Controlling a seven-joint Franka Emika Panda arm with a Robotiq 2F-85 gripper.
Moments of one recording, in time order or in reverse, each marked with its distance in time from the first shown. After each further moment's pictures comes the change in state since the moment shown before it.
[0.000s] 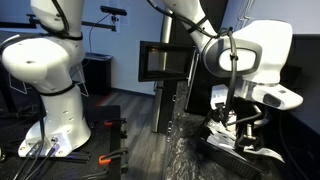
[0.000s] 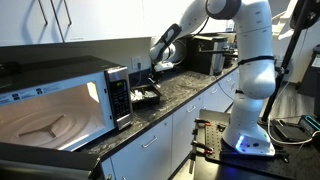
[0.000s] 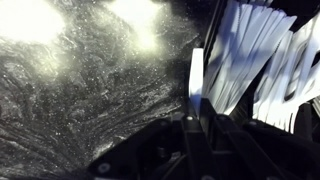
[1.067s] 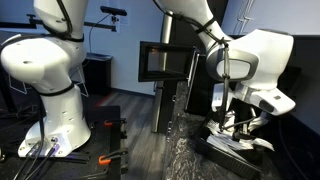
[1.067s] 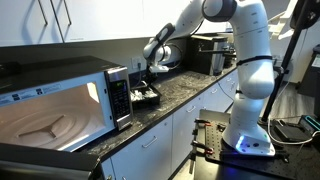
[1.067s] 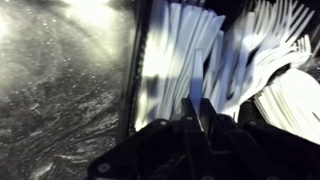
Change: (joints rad) arm -0.050 0.057 0.105 0.053 0.265 0.012 -0.145
